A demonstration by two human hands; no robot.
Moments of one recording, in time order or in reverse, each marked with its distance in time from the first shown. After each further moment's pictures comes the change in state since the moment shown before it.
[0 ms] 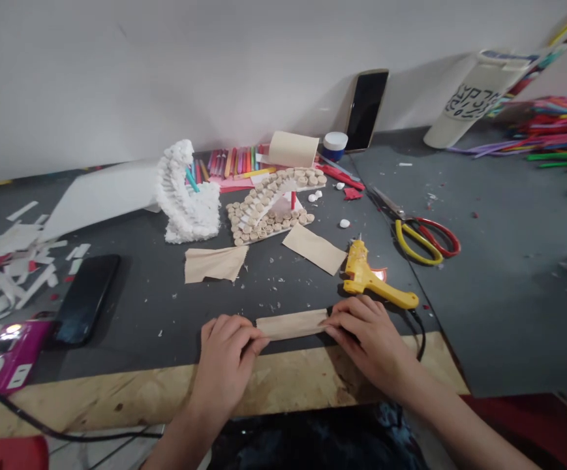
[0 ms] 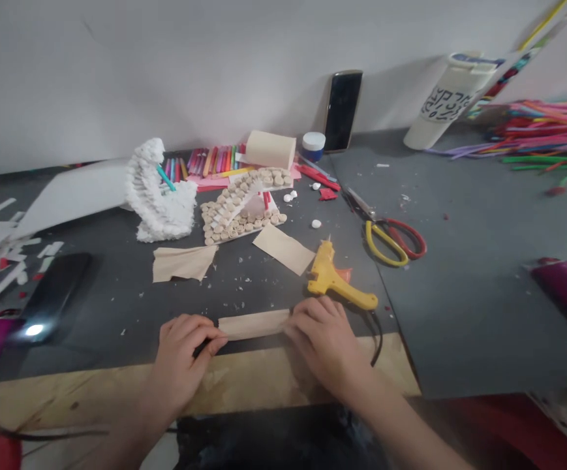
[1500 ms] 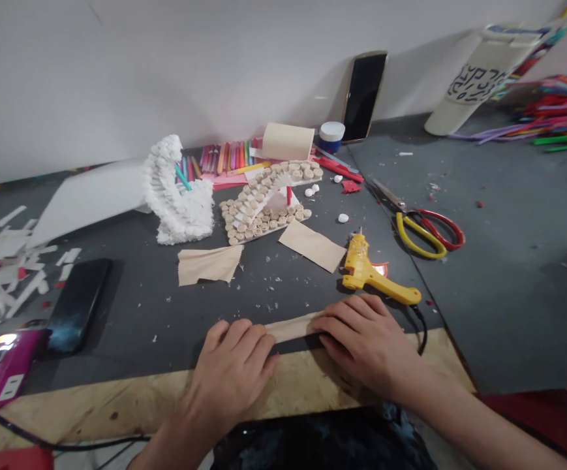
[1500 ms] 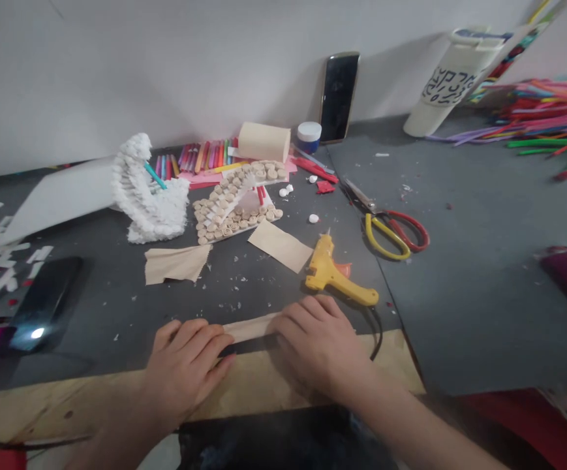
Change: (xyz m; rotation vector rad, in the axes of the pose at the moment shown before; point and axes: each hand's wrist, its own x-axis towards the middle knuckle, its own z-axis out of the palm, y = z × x) left_hand 0.008 0.013 -0.008 0.403 0.016 0.470; right_hand 0.011 -0.009 -0.005 -0.228 -0.048 -0.217
